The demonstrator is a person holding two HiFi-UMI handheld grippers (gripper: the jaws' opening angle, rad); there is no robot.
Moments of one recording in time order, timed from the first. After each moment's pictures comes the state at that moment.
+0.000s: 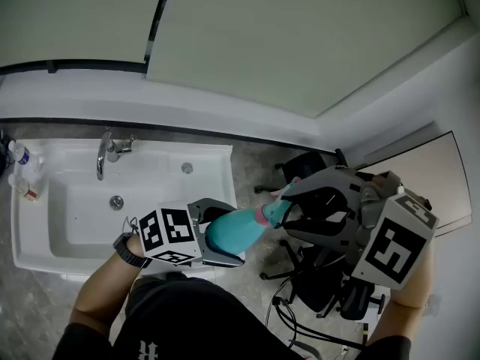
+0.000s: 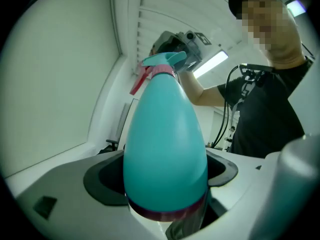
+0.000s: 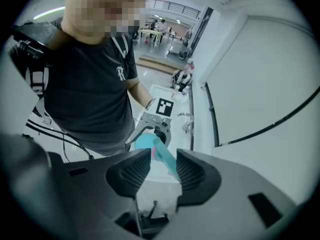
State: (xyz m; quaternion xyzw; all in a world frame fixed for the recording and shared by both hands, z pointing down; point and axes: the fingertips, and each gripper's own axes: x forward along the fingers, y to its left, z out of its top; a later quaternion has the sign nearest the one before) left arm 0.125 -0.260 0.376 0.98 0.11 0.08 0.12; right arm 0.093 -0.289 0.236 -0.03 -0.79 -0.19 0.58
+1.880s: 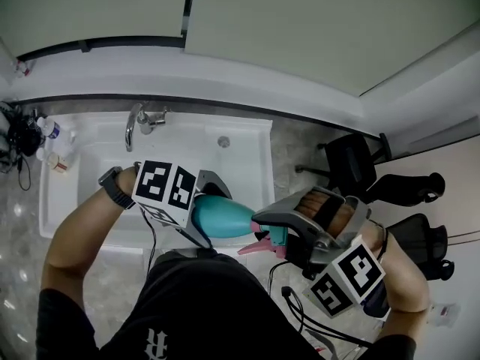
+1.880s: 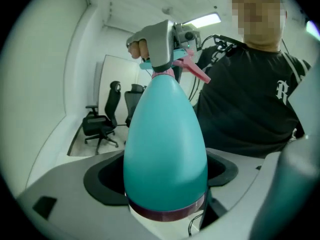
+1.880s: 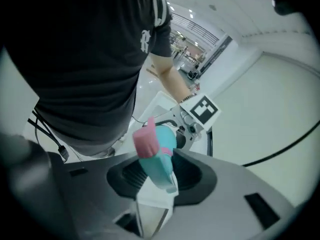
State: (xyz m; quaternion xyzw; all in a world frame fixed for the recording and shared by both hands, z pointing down) left arm 0.055 -0.240 0.444 0.91 0.27 0.31 0.05; right arm 0.067 -0.245 0.351 -0.06 -0.82 -0.31 0.48
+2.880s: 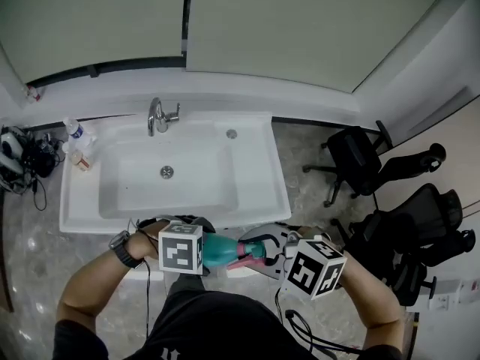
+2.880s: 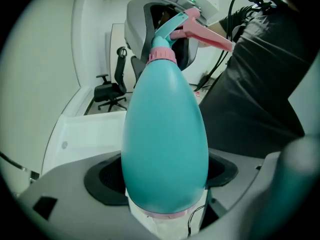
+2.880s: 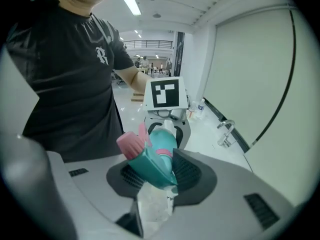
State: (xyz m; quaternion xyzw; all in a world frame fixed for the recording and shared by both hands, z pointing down) left arm -0.009 -0.036 0.531 0.85 0.15 0.51 0.02; right arm 0.016 -0.049 0.423 0.01 -0.92 -0.05 0.39
